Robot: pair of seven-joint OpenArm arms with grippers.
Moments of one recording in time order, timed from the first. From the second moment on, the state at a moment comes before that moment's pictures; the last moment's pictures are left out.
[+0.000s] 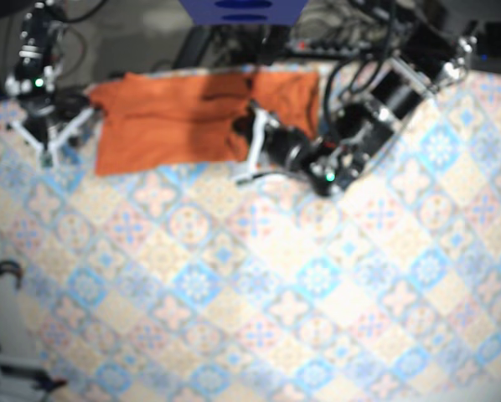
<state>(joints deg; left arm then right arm) -15.5 -16.8 43.3 75.7 -50.5 -32.4 65.4 -24.1 14.2 23.2 100.9 4.9 19.9 -41.2</state>
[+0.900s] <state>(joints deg) -14.4 -18.7 31.9 78.5 -56.6 -32.4 64.2 -24.1 13.8 23.2 100.9 4.9 19.9 -41.1</state>
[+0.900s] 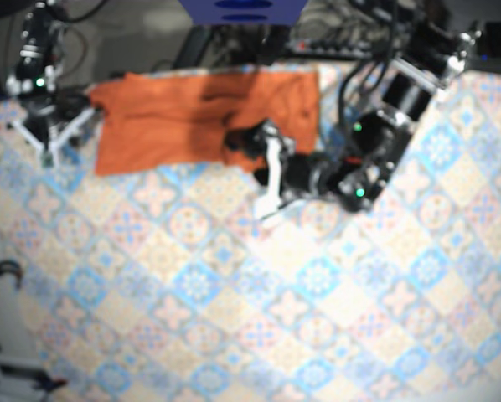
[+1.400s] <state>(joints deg) -11.5 -29.3 23.9 78.5 -66.3 -32.3 64.1 -24.0 13.5 23.2 100.9 4.9 19.9 -41.1</state>
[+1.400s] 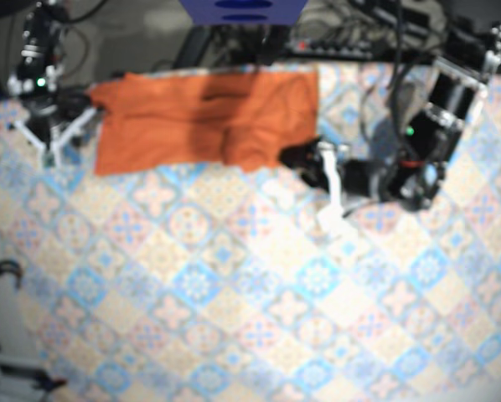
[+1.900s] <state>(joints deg) -7.6 -25.9 20.4 69.6 -64.3 -32.3 63.5 -24.1 13.1 23.1 100.8 4.9 19.9 -41.2</state>
